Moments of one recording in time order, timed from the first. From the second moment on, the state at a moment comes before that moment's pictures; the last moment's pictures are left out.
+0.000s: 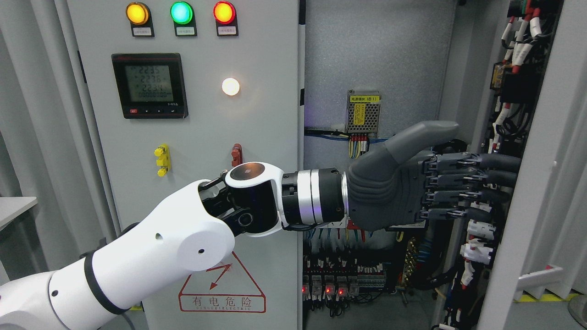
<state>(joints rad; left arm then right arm) -1.51 0.24 -1.09 -1.45 1.47 0.21 -0.51 0.00 0.00 0.00 0.06 0.00 -0.06 -0.03</state>
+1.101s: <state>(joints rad) -1.53 0.06 -1.09 -1.34 1.48 0.20 -0.48 0.00 0.00 0.00 0.06 0.00 -0.06 -0.03</state>
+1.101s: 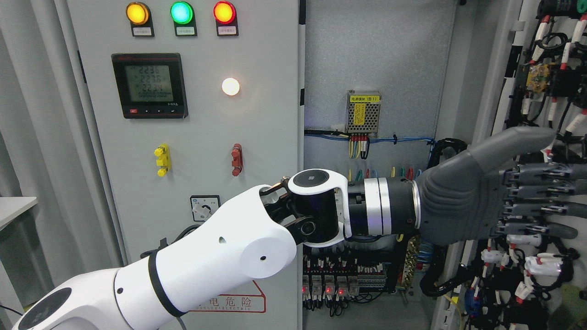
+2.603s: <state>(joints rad) -1.53 0.00 -1.09 -1.29 1.47 0.21 -0.48 0.00 0.00 0.00 0.06 0.00 -0.06 -0.03</state>
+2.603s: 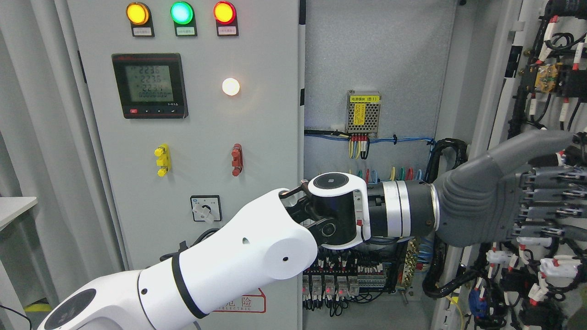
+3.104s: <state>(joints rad) -1.53 0.07 -1.04 -1.39 1.47 0.20 -0.43 0.00 0.00 0.00 0.06 0.00 -0.06 -0.03</state>
